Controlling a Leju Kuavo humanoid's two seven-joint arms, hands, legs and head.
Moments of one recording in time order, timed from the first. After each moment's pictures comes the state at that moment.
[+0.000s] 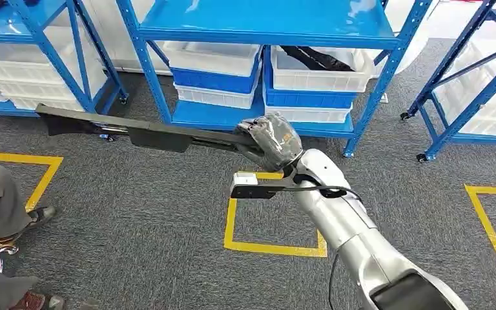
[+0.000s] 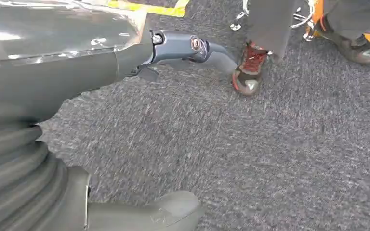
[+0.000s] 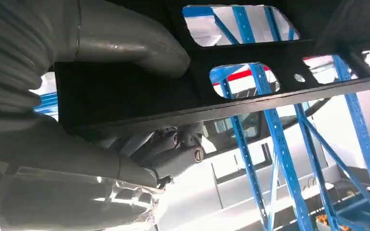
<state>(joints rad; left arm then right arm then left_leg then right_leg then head) -0.10 -0.05 0.52 -0.23 -0.27 0.57 -0.51 -0.81 0.09 0.61 -0.85 0.87 -0.29 -0.53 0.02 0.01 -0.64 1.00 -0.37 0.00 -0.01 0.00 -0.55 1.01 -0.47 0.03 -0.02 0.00</state>
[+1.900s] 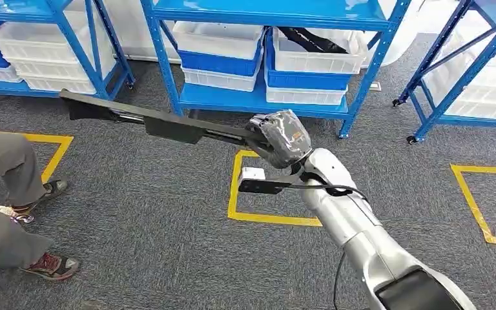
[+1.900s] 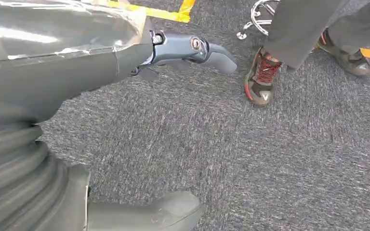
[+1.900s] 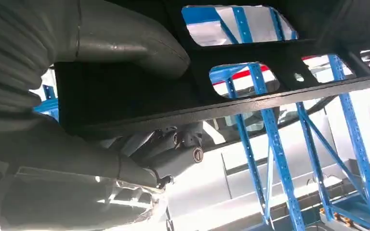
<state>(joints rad) -0.11 -0.05 0.55 -0.23 -0.29 0.55 -0.65 -0.83 0.05 0.61 -0.80 0.84 -0.37 -0.52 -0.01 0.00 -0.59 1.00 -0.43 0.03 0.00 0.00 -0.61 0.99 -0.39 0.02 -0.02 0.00</state>
